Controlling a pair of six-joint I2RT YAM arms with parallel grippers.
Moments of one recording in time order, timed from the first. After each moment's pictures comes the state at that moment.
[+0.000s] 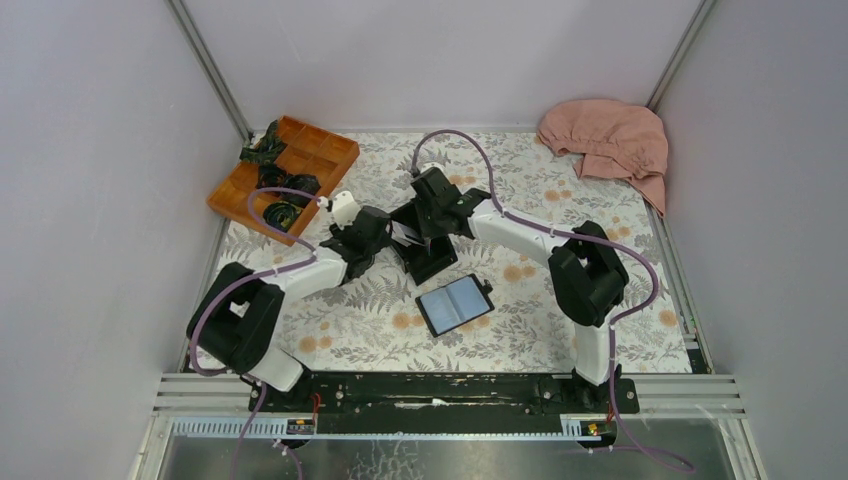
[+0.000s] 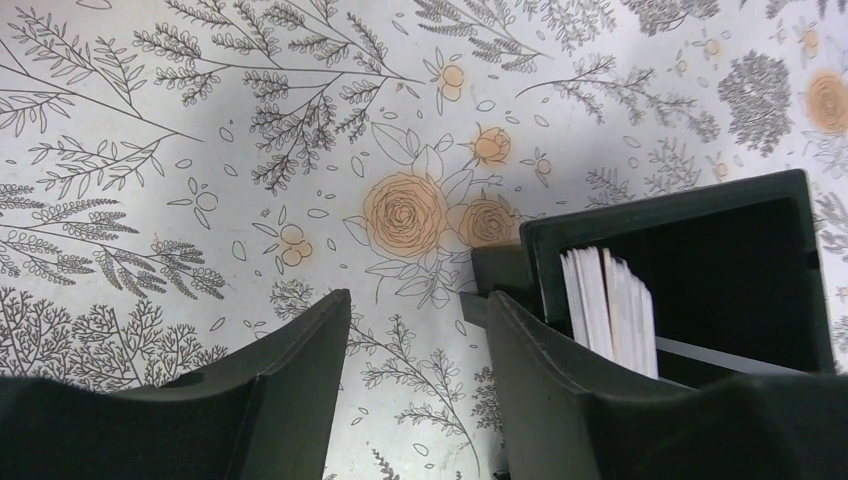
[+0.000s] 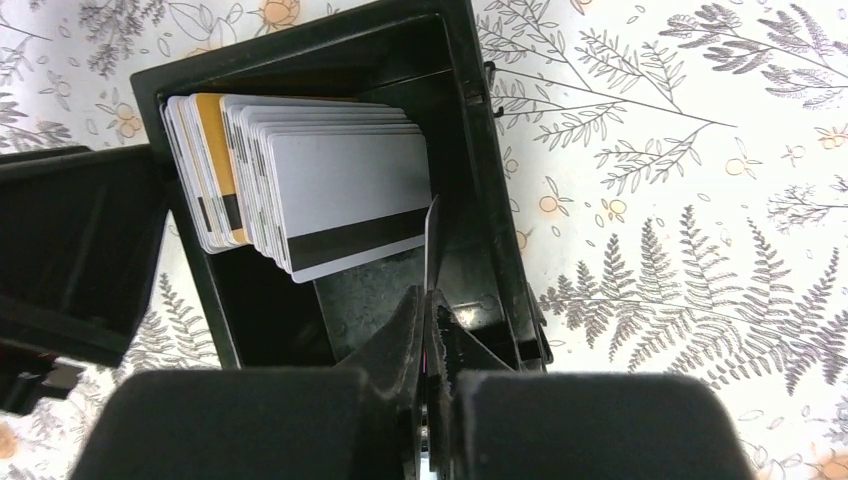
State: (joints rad) left arm -0.52 1.55 0.77 -0.03 -0.56 -0.85; right arm 0.77 1.95 1.52 -0.46 0.14 0.38
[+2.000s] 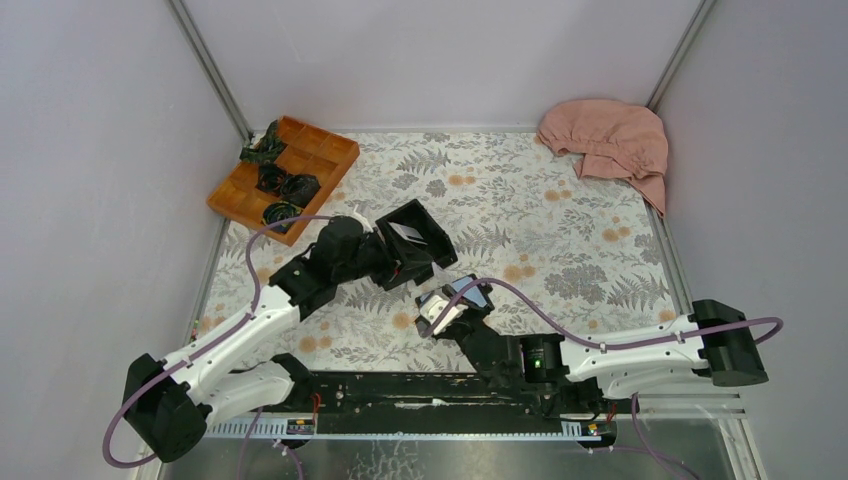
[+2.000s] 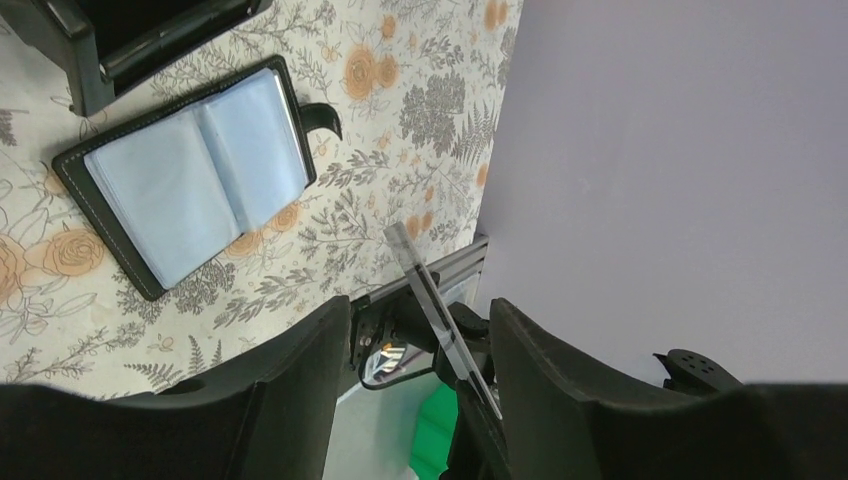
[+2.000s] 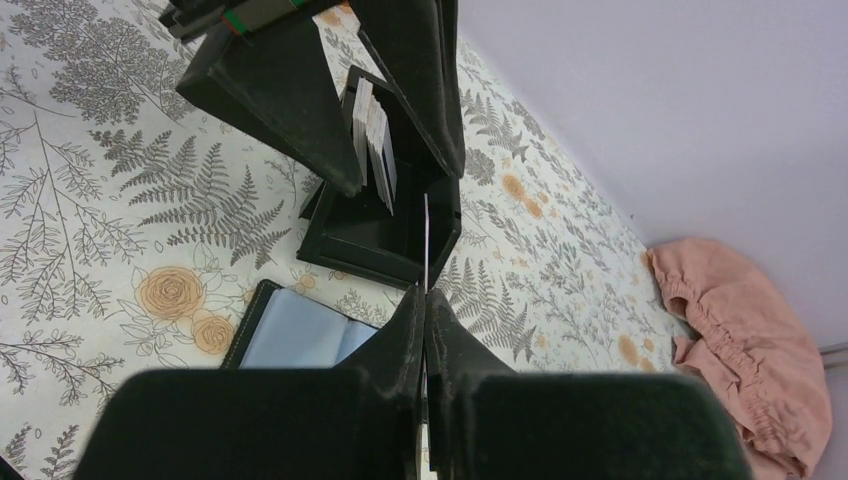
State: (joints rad) left arm -0.66 1.02 0.76 -0.25 0.27 -1.28; right arm 1.57 1.13 0.64 0.25 1.00 -0.36
